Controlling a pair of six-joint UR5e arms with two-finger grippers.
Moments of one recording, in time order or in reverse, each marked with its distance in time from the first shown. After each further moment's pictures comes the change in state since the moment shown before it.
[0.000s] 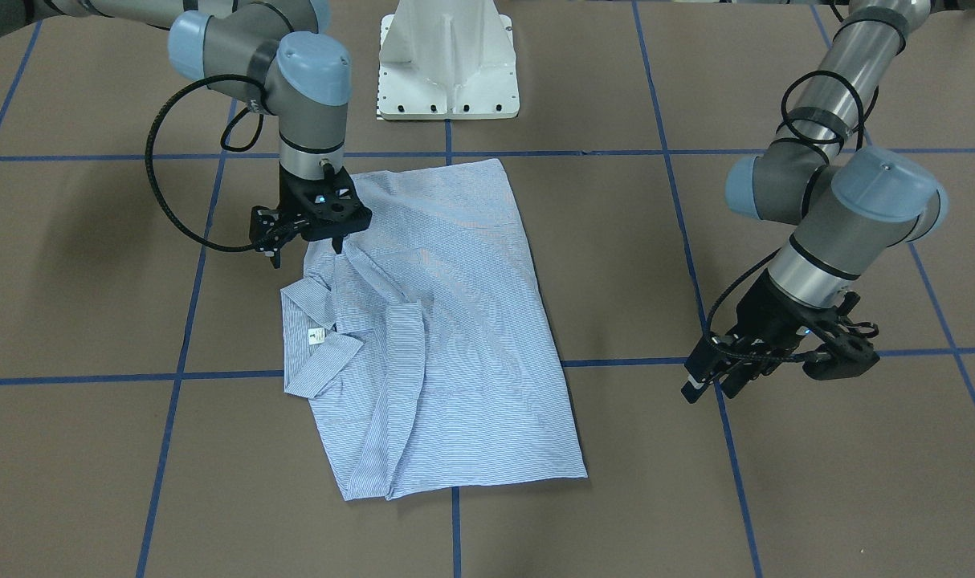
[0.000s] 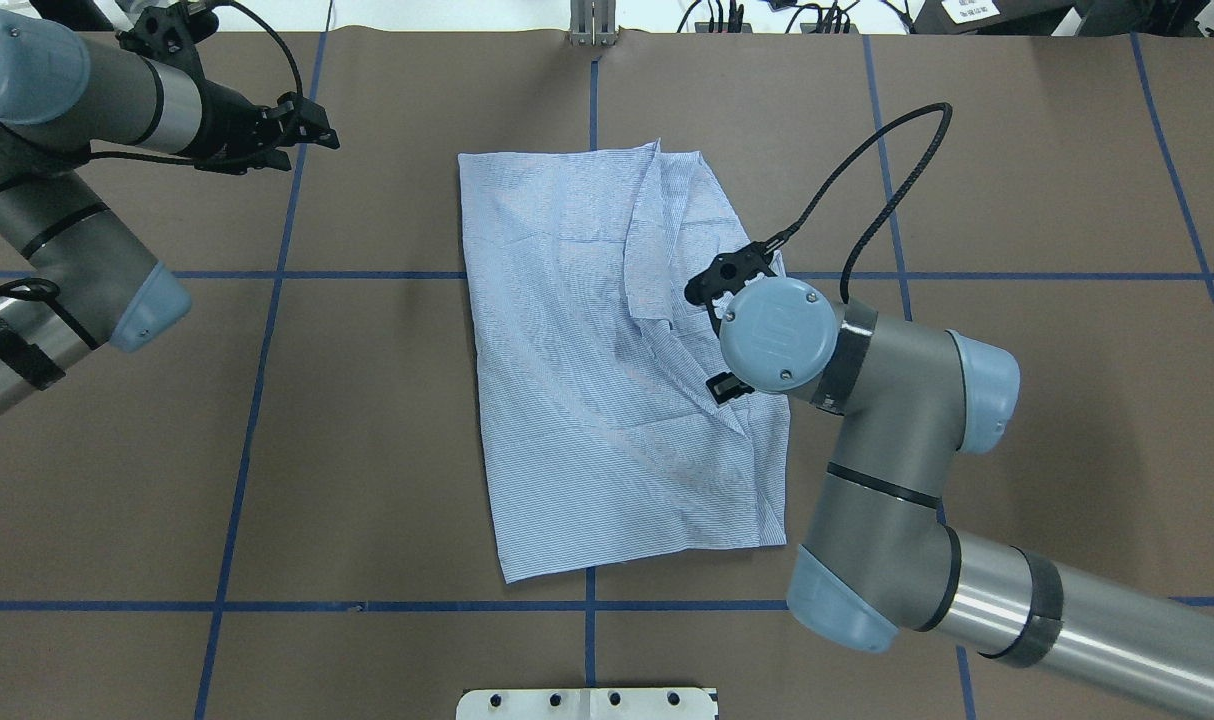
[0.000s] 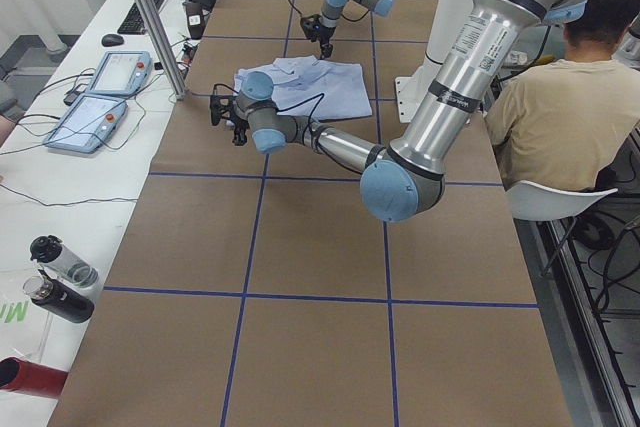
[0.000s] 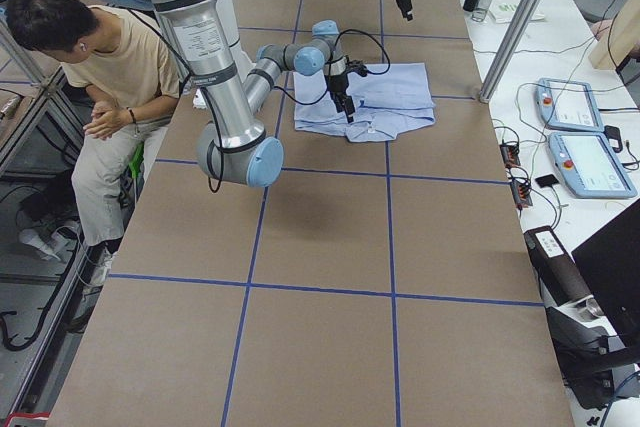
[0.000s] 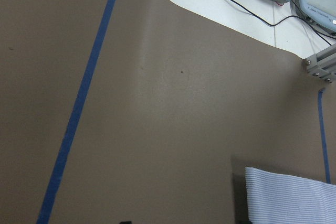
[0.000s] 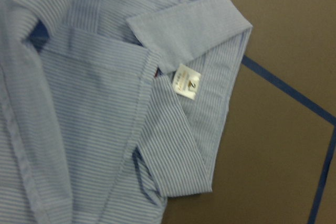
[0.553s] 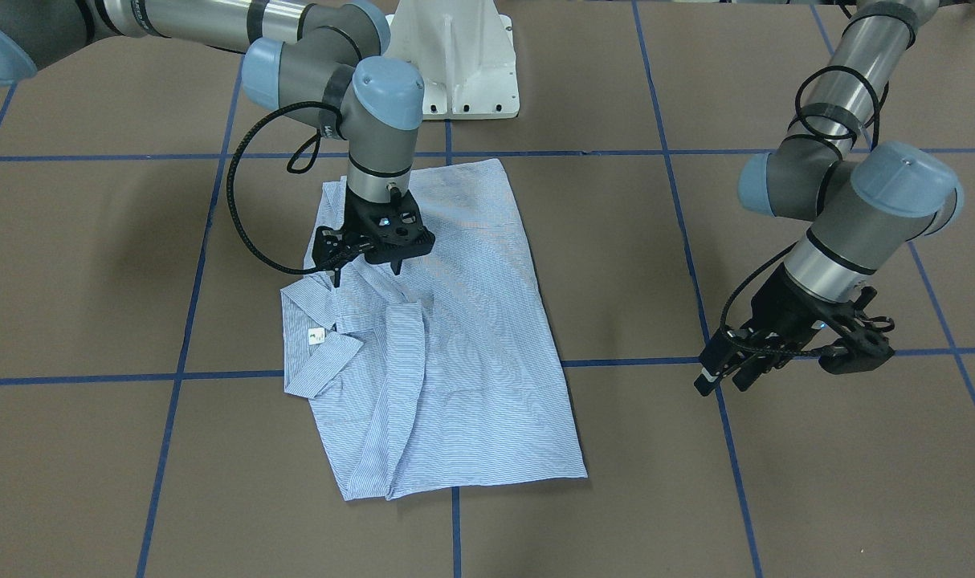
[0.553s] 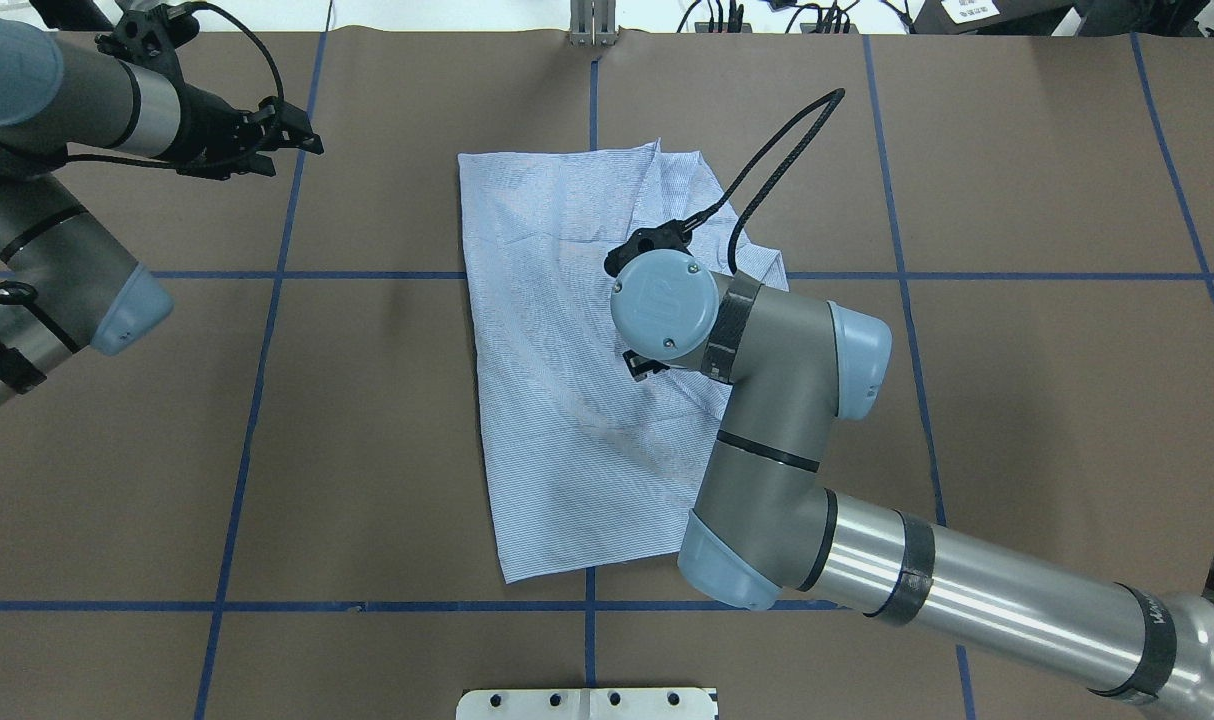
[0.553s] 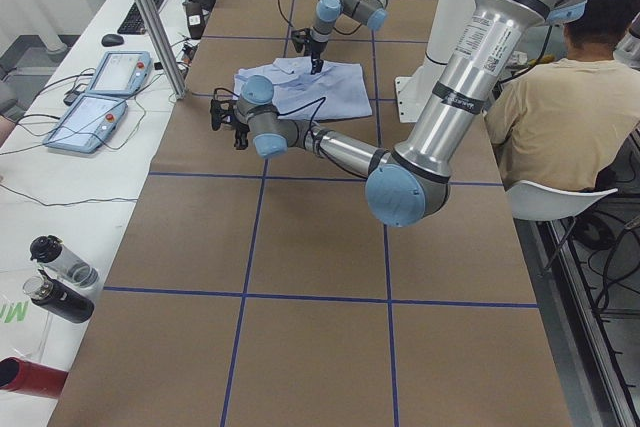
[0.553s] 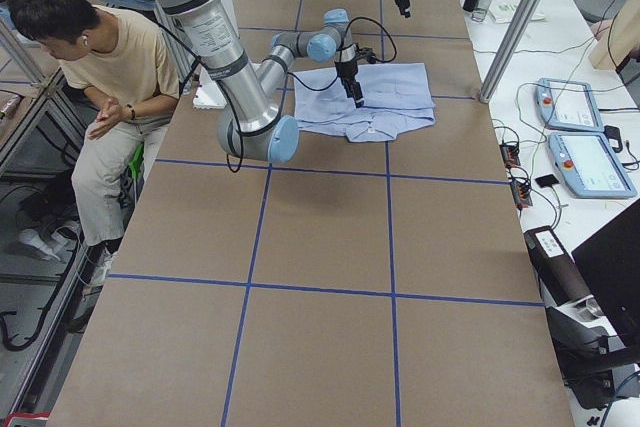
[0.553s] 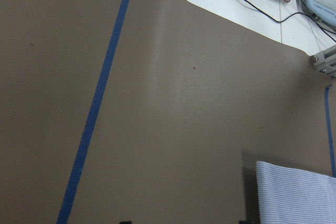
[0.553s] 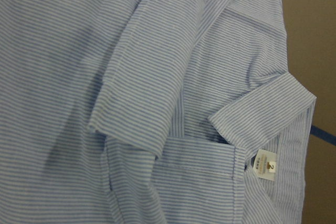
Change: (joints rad) left arm -0.008 0.017 -0.009 -0.001 -0.015 0.002; right arm -0.010 0.154 -0.195 0.056 -0.001 0.078
